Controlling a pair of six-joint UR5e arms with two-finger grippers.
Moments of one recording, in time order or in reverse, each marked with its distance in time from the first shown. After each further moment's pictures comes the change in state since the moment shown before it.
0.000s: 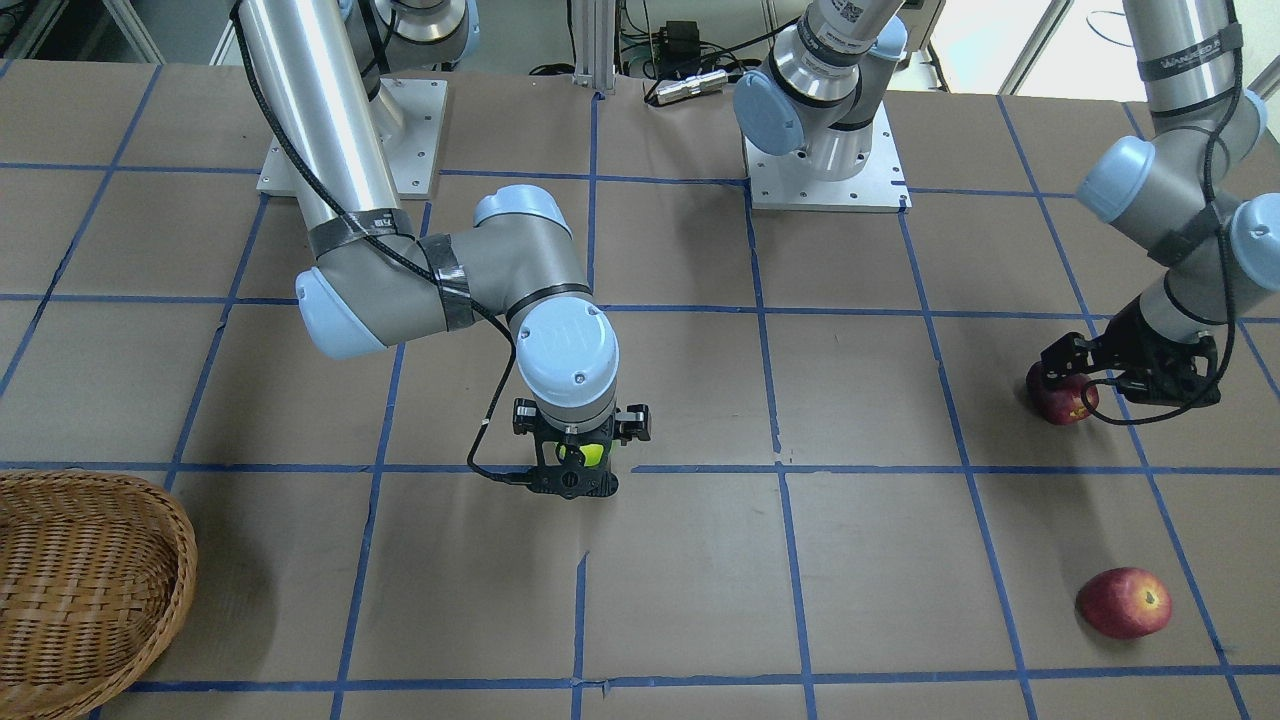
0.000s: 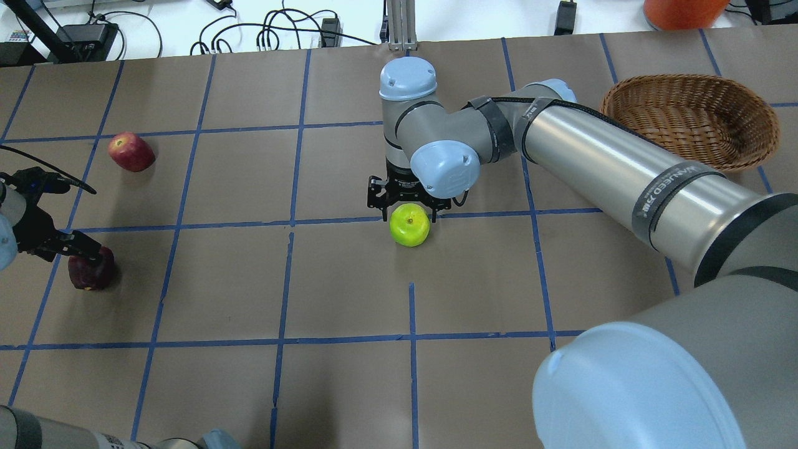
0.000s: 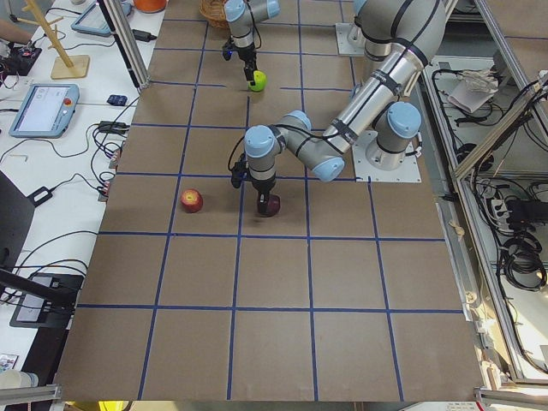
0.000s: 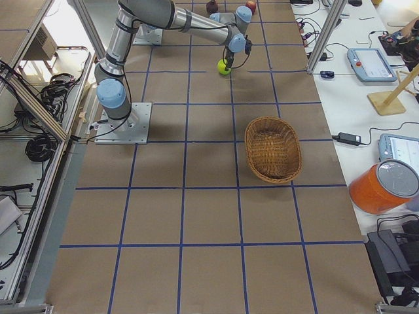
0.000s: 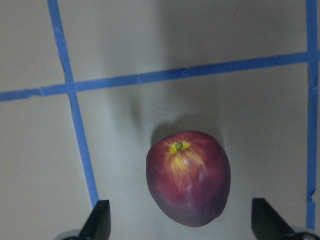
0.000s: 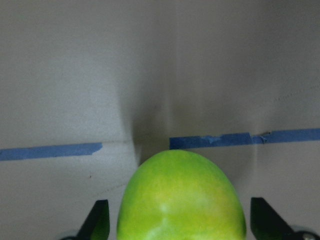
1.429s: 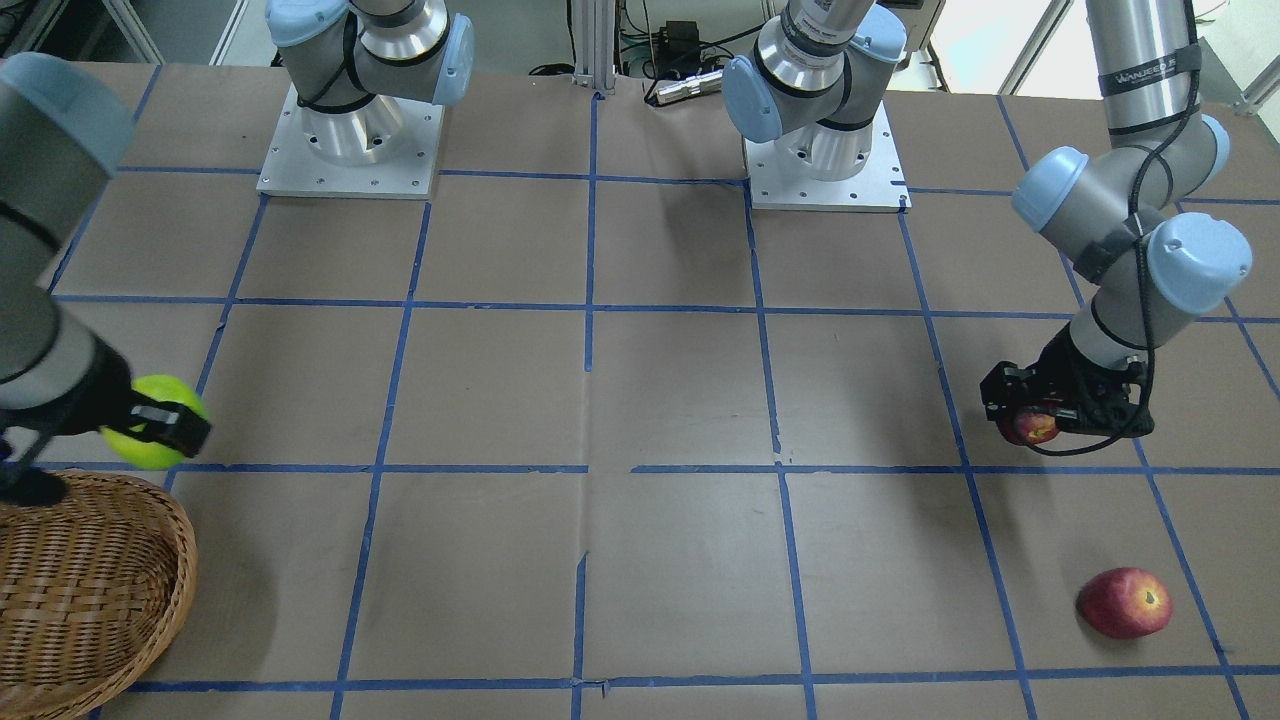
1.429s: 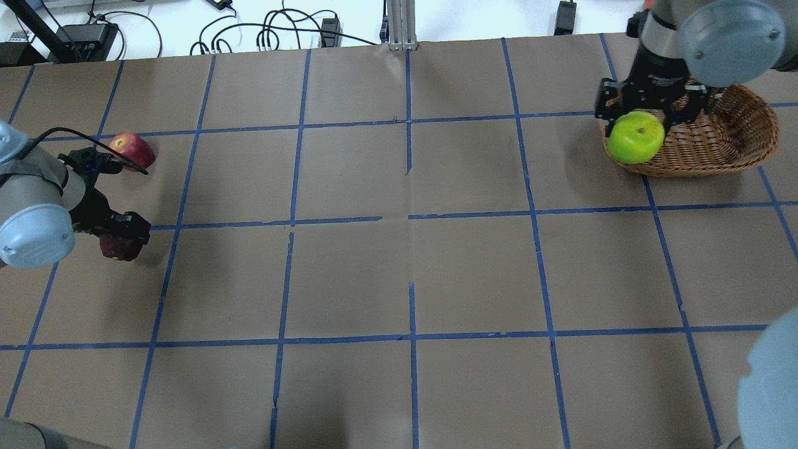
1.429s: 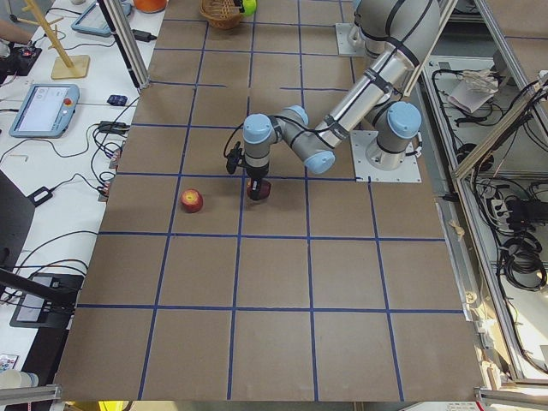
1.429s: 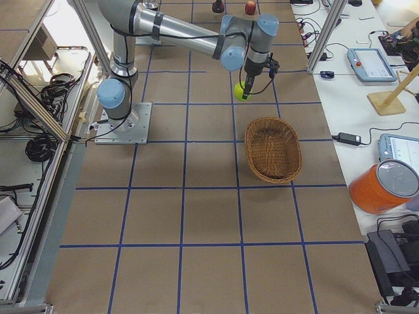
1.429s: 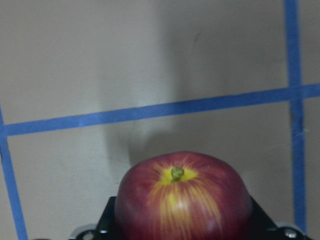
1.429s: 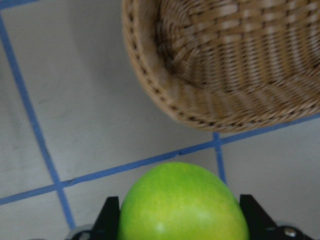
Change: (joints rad) left arm -0.212 0.025 0.016 -0.034 -0.036 -0.220; right arm -0.614 -0.249 -0.032 0.171 -0.223 -0.454
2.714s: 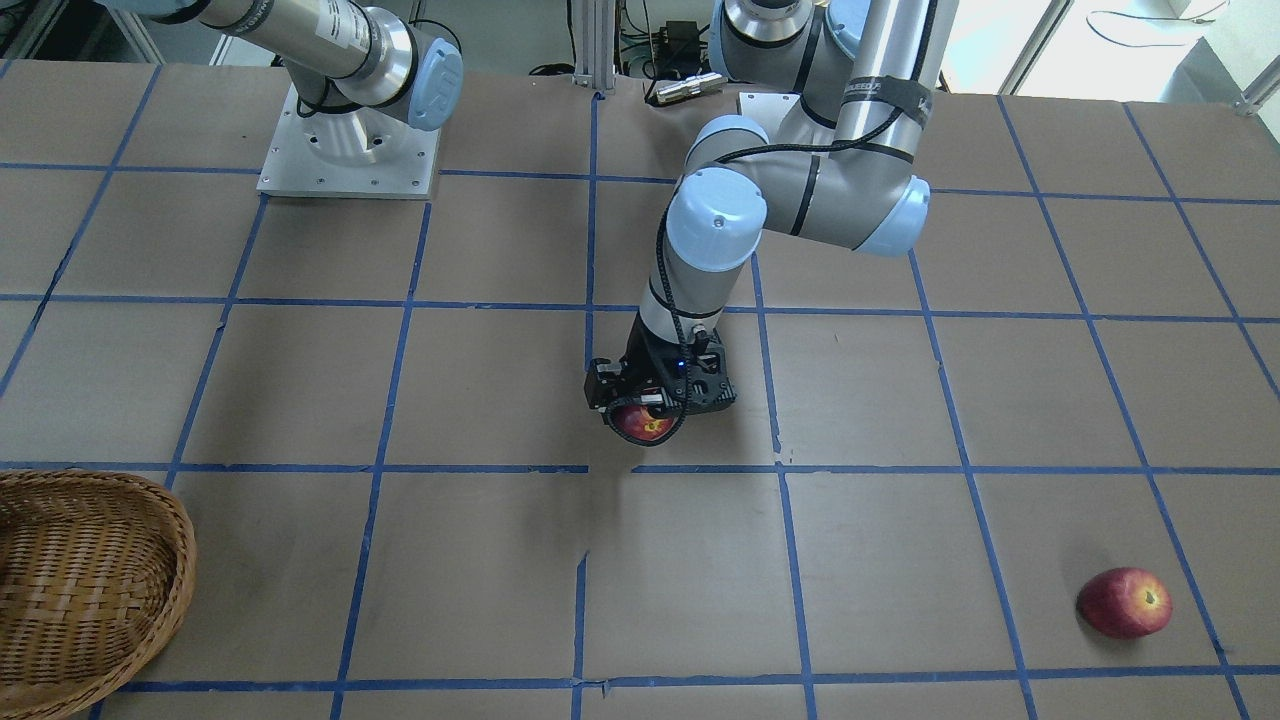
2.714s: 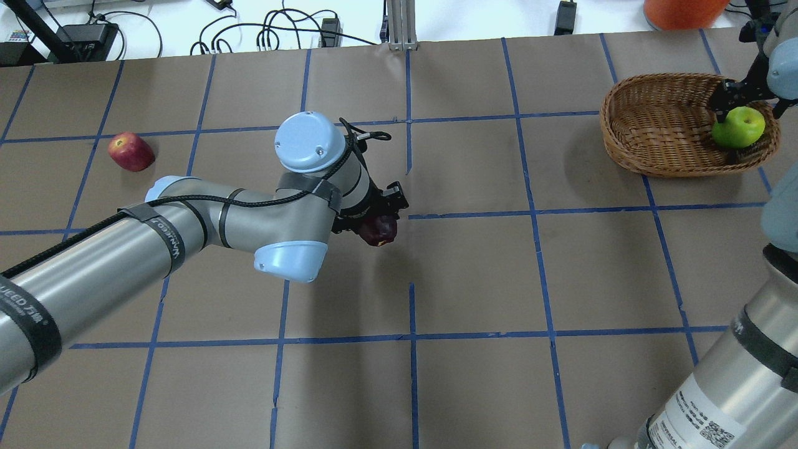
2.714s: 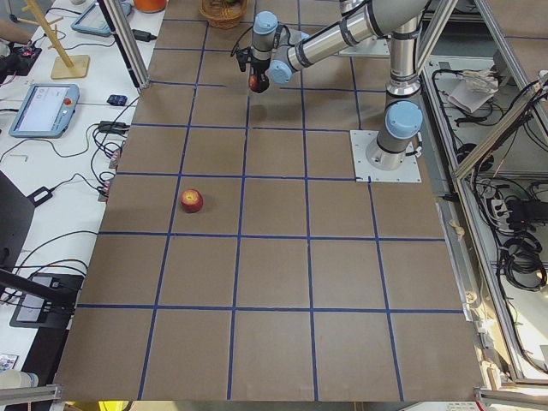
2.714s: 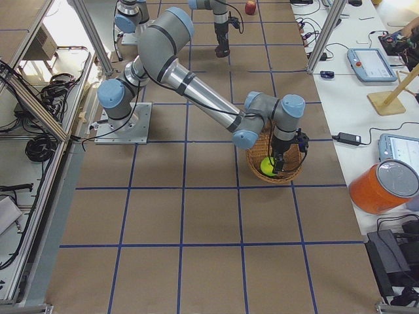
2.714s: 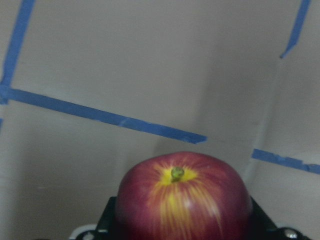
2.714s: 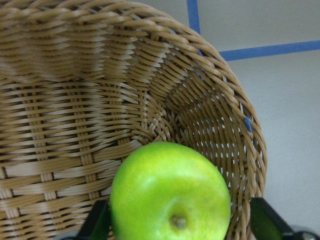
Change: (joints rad) left arm -0.797 -0.091 0.078 0.161 -0.161 -1.158; right arm -0.242 0.343 -0.197 -0.309 -0.086 -0.332
